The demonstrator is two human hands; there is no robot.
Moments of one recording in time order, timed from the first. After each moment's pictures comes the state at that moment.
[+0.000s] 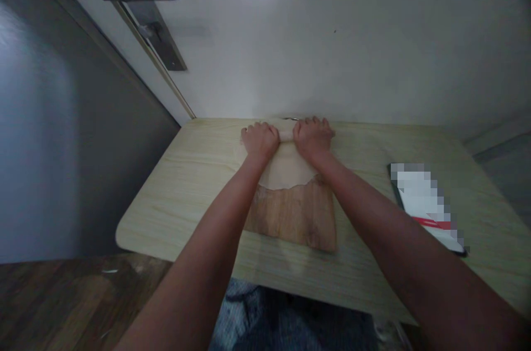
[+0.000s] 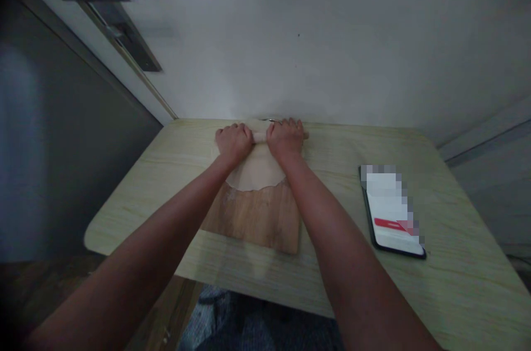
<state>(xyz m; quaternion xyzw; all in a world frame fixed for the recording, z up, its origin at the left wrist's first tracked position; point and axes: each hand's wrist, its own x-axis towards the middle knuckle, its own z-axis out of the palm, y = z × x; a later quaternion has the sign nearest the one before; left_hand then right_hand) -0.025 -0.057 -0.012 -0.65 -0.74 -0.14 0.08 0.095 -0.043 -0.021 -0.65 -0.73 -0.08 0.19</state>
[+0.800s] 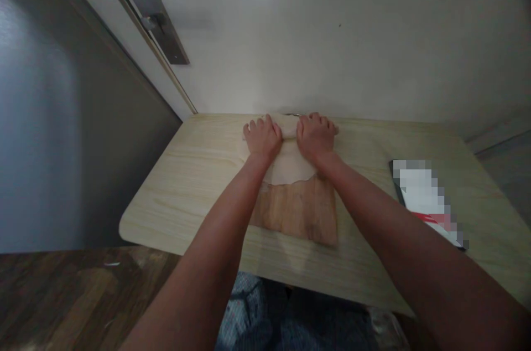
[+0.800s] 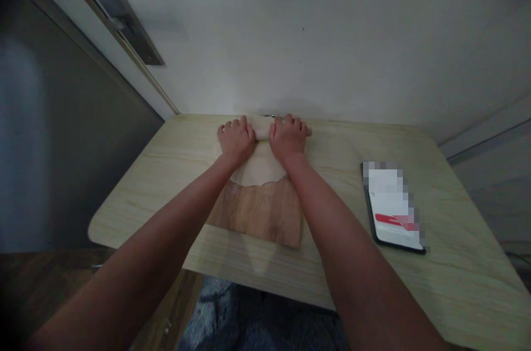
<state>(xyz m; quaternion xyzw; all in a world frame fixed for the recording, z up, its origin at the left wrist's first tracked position) -0.023 -0.067 -0.020 -0.65 -0.73 -0.16 0.11 0.099 -0.057 -0.021 -0.64 -0.74 -0.08 0.20</state>
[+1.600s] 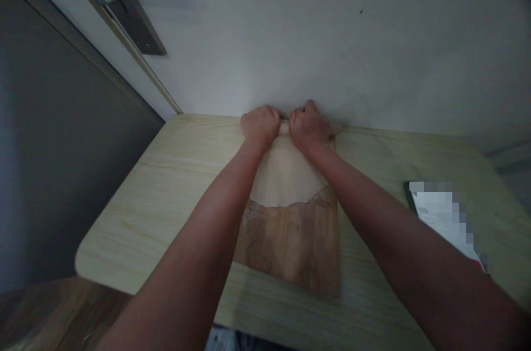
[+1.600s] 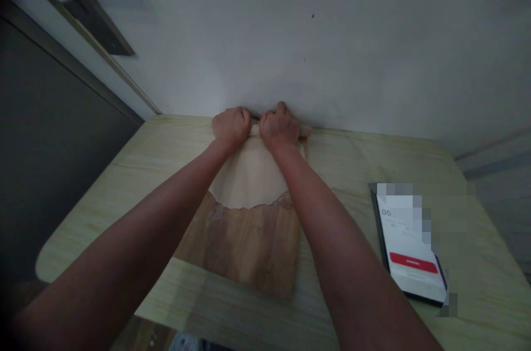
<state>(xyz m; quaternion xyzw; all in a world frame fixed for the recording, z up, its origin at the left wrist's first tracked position) -0.025 0.003 -0.011 -0.65 -0.75 -0.13 0.04 0.082 0.001 -0.021 -0.65 -0.73 -0.09 0.20</state>
